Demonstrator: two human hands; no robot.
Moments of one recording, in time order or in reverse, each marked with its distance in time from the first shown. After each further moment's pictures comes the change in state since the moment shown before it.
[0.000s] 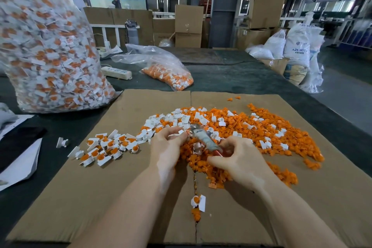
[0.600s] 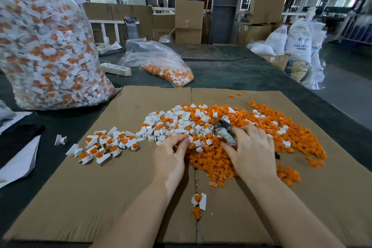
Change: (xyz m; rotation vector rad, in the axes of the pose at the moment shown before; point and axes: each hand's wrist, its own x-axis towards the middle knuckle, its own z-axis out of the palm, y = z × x) left_hand -0.002 -0.033 -0.005 0.421 0.000 0.379; right_hand 0.015 0.026 0.013 -0.595 0.367 -0.101
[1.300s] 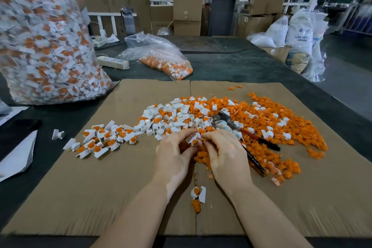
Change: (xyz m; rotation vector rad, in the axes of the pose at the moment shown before) left_hand -0.008 0.003 -0.002 0.164 -0.138 0.122; right_hand -0.023 -0.034 0.017 0.544 0.270 -0.227
